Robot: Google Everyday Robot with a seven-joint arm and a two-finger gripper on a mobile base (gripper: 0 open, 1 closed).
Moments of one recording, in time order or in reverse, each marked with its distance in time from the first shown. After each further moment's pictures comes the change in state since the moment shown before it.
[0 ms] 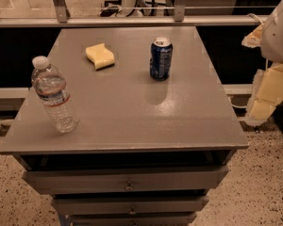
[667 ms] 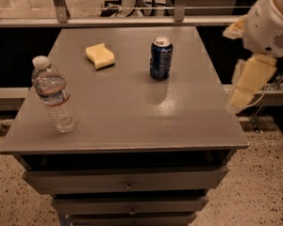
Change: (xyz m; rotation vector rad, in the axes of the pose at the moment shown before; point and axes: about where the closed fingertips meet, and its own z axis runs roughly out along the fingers) arm -0.040 -0.018 0.010 0.010 -0.107 -0.067
